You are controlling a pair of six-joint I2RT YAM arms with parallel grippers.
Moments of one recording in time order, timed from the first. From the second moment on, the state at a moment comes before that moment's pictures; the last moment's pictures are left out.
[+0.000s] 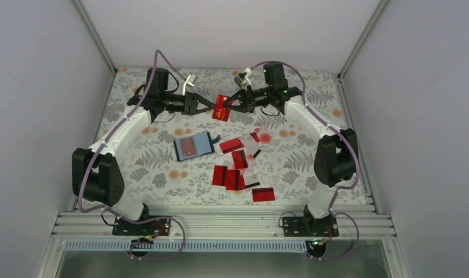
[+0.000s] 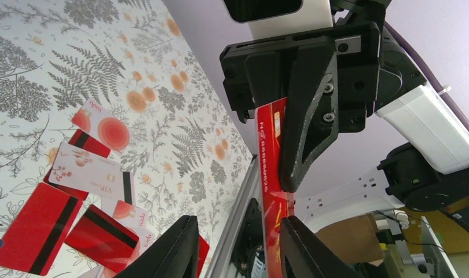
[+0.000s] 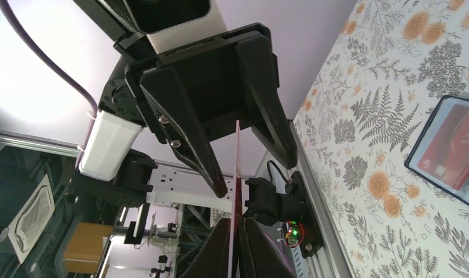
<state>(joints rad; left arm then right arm) -0.24 1.54 1.28 -0.38 1.15 -0.43 0.39 1.81 1.52 -0.34 -1.37 0.64</state>
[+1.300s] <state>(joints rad) -0.19 1.48 1.08 -0.44 1.06 -0.44 0.44 1.87 1.61 -0.56 -1.11 0.49</state>
